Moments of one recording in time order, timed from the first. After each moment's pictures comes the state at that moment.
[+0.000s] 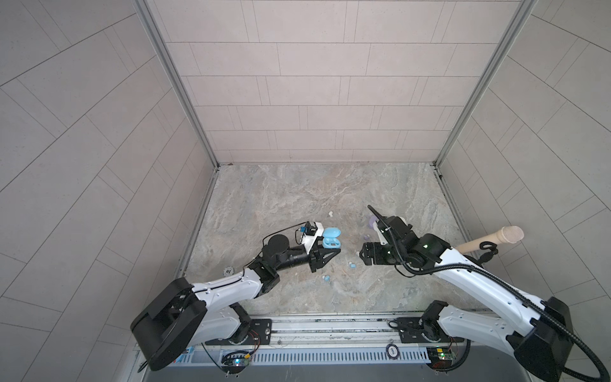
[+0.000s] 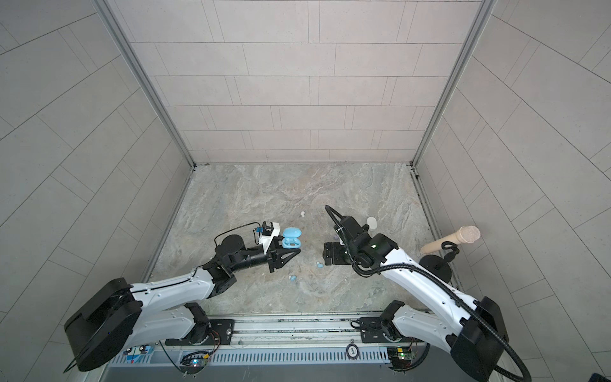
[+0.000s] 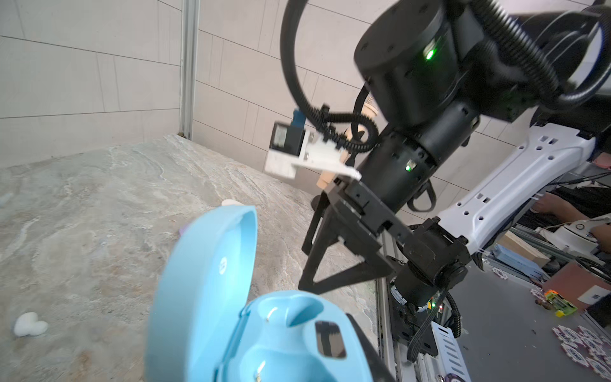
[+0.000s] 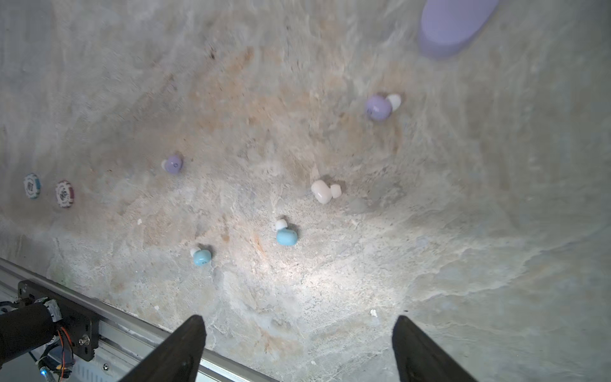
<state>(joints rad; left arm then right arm) -0.72 1.17 0.34 0.79 0.51 -0.24 0.65 1.10 0.82 -0.79 -0.08 0.67</state>
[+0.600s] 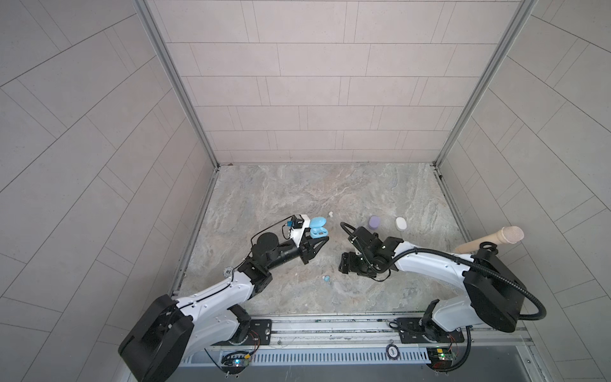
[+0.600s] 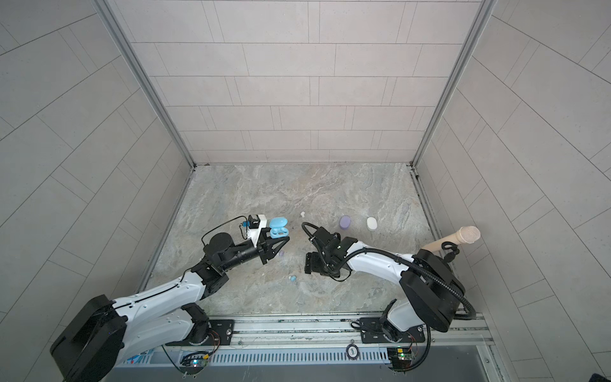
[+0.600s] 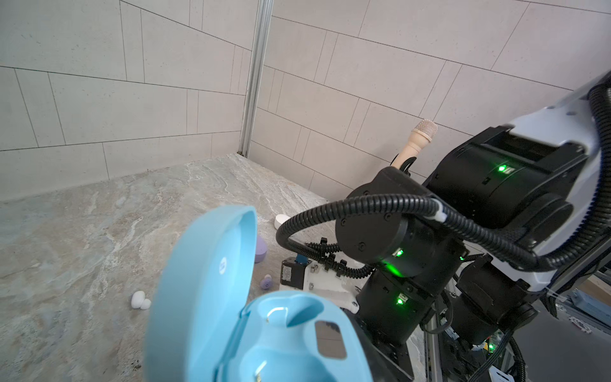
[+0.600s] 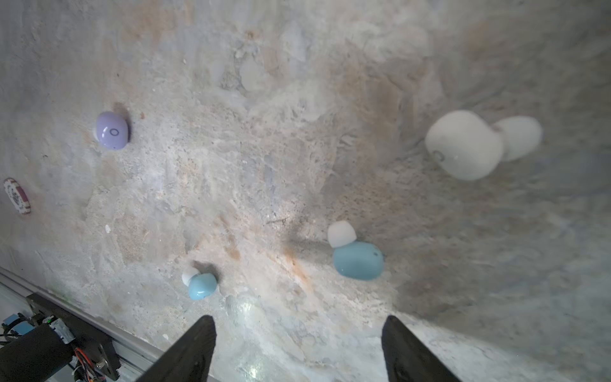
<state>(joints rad) -0.65 1.07 0.34 0.70 0.44 -0.23 0.77 1.47 0.77 -0.48 -0.19 0.90</state>
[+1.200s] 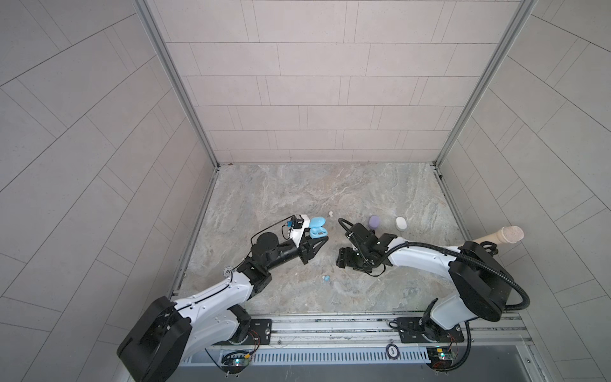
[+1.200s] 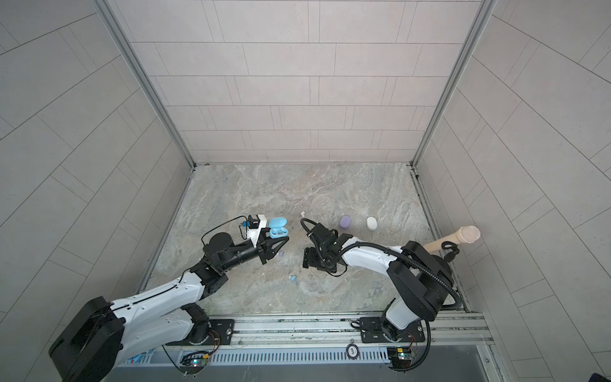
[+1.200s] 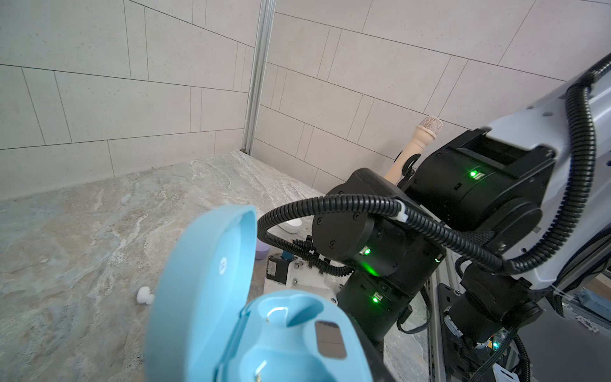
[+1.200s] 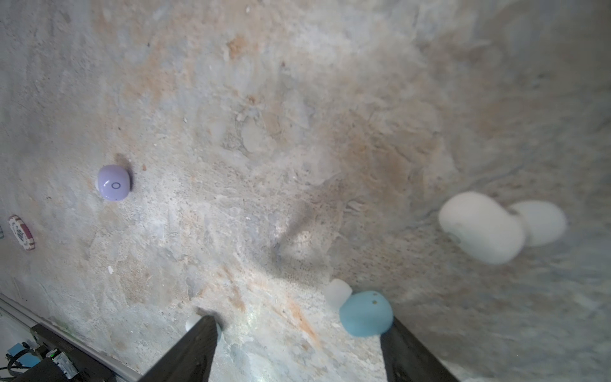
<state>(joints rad) -0.65 1.05 0.34 0.67 0.43 -0.22 0.74 1.54 0.80 -0.43 -0.17 0.91</state>
